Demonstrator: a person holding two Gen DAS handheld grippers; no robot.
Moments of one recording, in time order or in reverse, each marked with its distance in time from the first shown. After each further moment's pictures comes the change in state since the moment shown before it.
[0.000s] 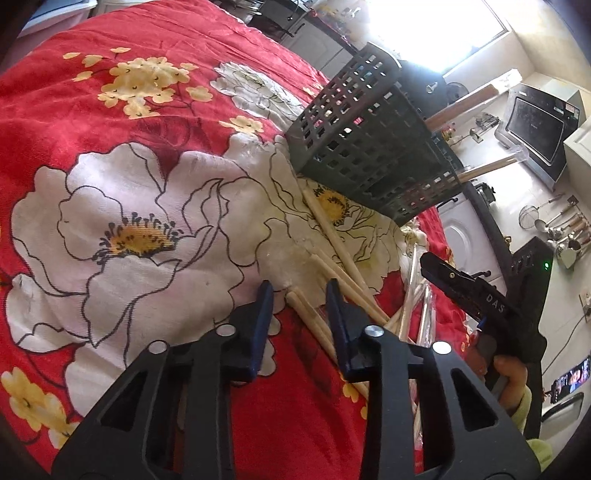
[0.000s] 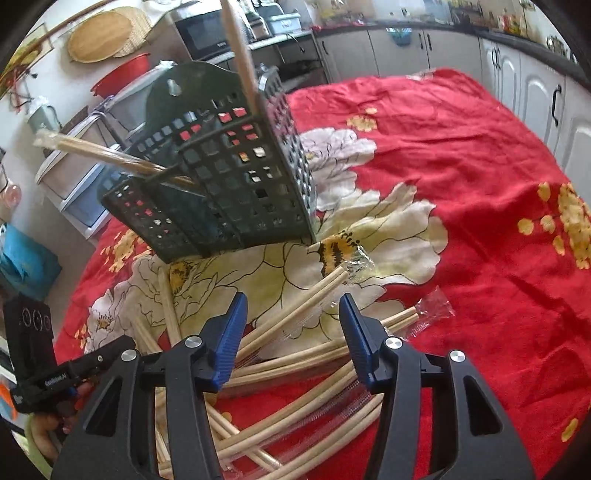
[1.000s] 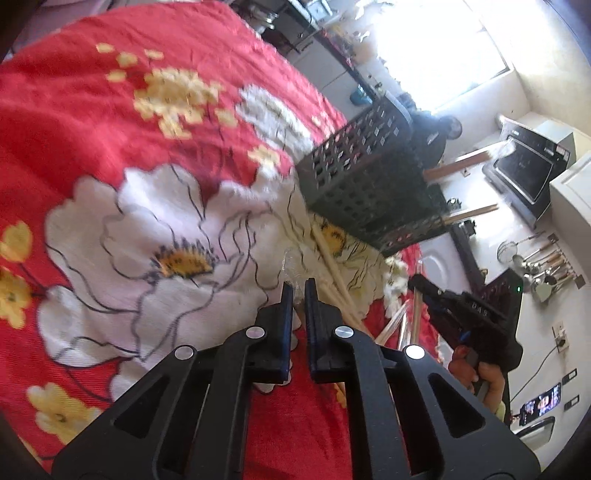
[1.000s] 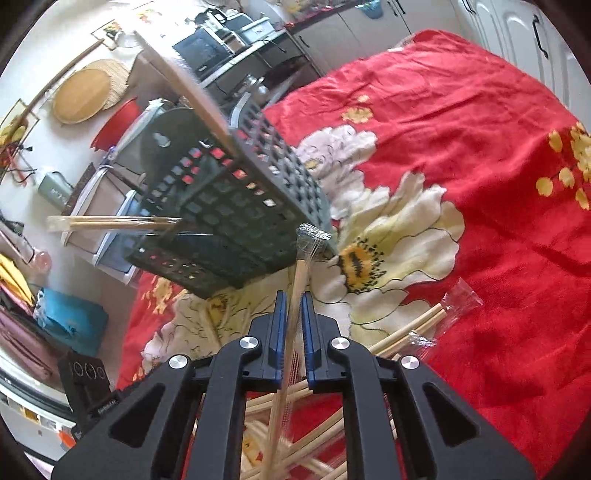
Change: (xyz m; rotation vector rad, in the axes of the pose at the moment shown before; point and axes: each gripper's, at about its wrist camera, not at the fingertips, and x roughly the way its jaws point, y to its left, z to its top) left arm -0.028 0.027 0.010 -0.102 -0.079 -0.100; right arm -0.013 -0.016 0.015 0.206 -0.019 0.177
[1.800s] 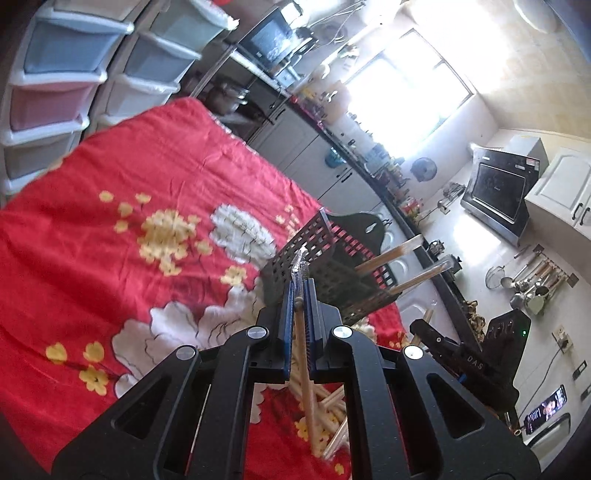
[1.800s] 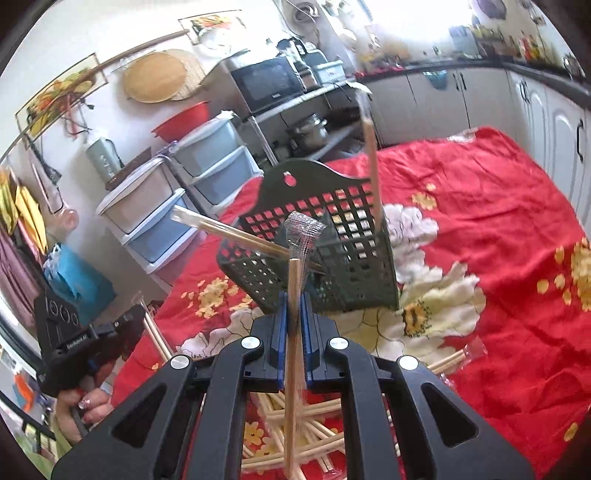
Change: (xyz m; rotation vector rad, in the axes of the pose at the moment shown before) left arm -0.079 -0.045 0.035 0.120 -0.258 -0.026; right arm -0.049 0.079 -0.005 -0.279 -0.166 0.048
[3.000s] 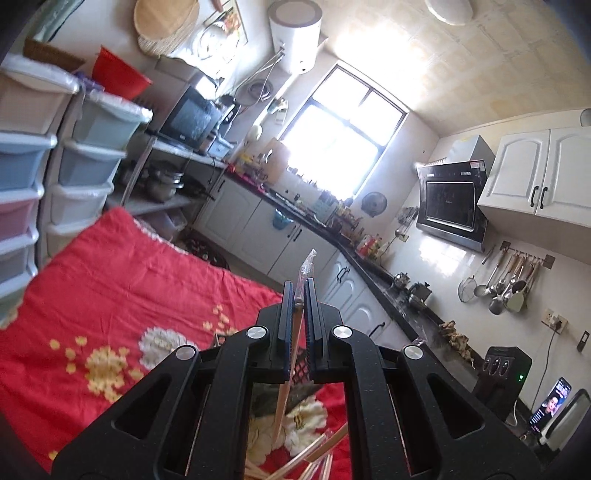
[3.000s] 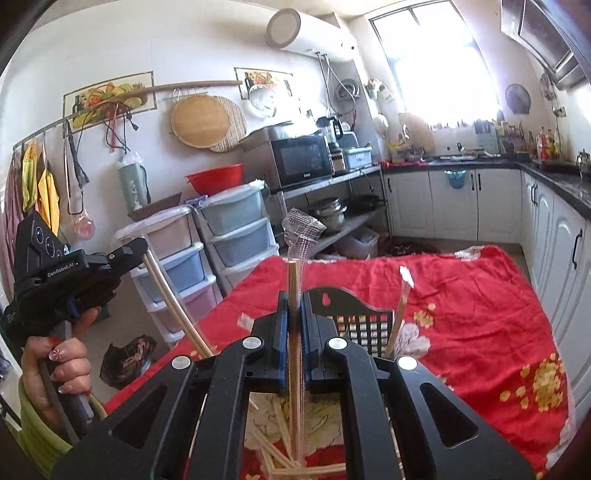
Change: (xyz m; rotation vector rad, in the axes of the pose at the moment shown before) left arm -0.021 -0.113 0.071 0.224 -0.240 -0.131; right arm -0.056 0.047 0.046 -0.215 -0.299 -0.014
